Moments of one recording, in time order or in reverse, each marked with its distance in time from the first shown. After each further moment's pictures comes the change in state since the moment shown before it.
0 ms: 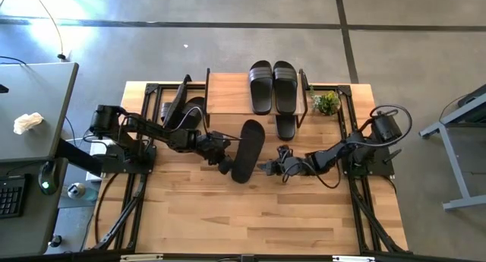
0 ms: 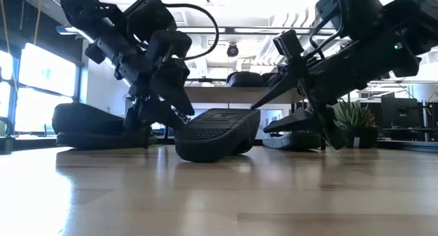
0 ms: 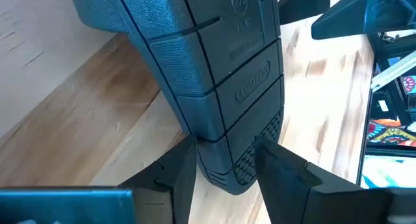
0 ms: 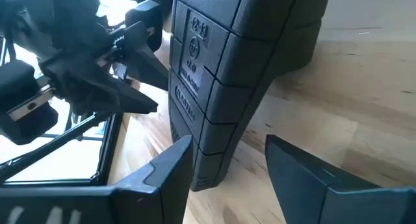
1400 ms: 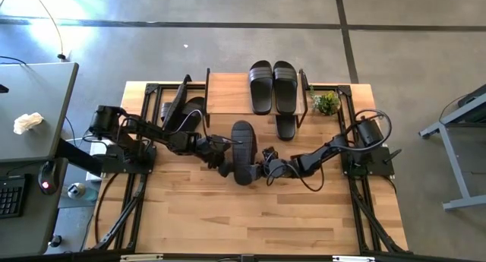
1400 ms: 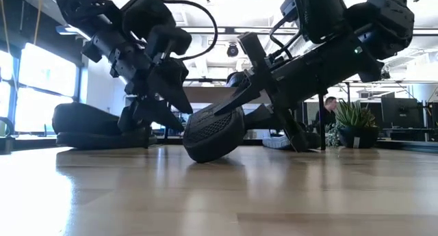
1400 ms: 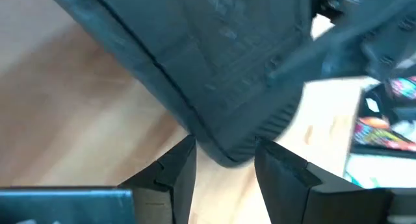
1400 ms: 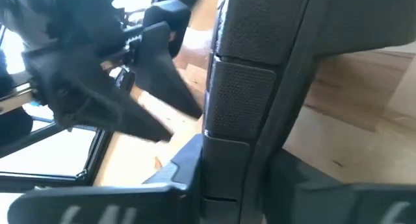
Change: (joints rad) left arm -0.047 0.000 0.001 0.005 0.007 -0.080; right arm -0.016 0.185 0.207 0.000 0.000 -0.153
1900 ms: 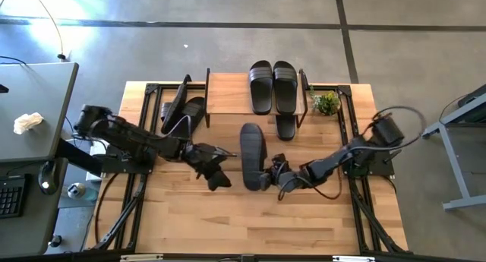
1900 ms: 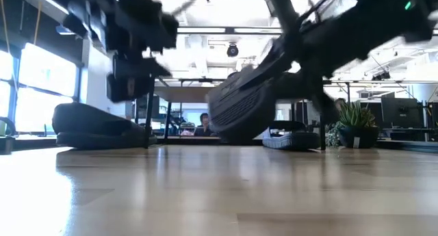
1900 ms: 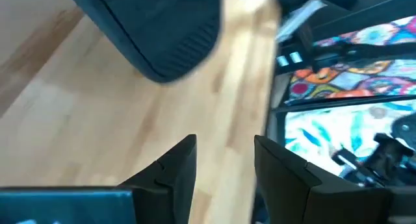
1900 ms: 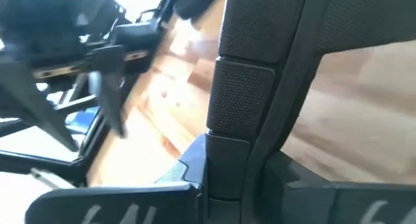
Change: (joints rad) left arm -0.152 -0.159 0.000 0.012 0.057 -0.021; right arm 0.164 -0.186 -0.003 -0.250 0.209 0.016
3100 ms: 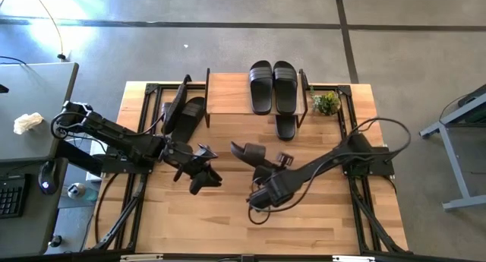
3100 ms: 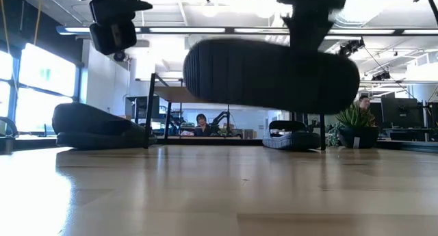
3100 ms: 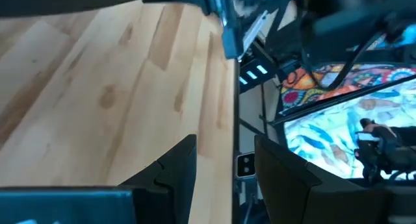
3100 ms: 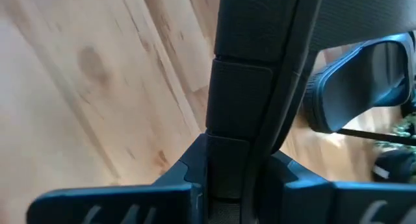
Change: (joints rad) left arm -0.116 -0.274 0.000 -0.140 -0.165 0.113; right arm 0.029 0.340 1.042 -1.868 -0.098 -0.427
